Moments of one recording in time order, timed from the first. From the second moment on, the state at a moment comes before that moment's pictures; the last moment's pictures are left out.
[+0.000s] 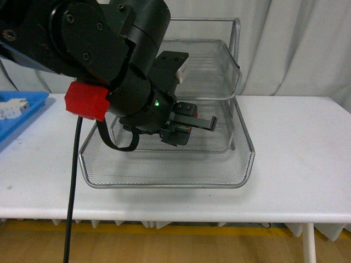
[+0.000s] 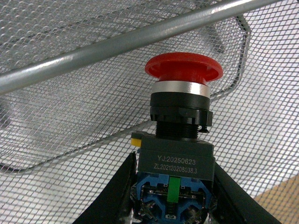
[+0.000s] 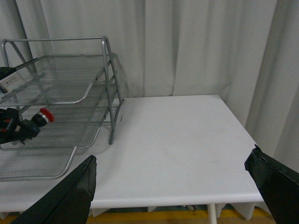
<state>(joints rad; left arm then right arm) -0.44 2.06 1.31 -0.04 0.01 -0.03 0.00 0.00 0.01 0.00 0.00 0.00</state>
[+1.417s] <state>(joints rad) 0.00 0.52 0.20 0.30 -0.02 0.00 0.00 0.00 0.01 0.00 0.00 0.00</state>
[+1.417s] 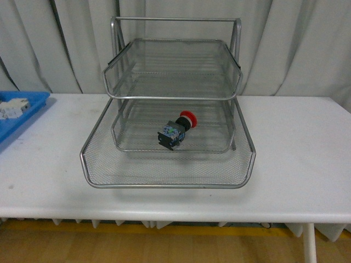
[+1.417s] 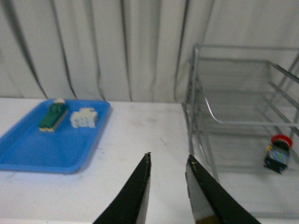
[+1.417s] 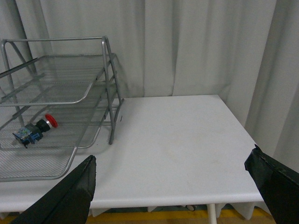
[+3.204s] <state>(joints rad) 0.00 0.01 0.01 0.00 0.00 0.00 0.00 0.00 0.01 0.00 0.00 0.00</state>
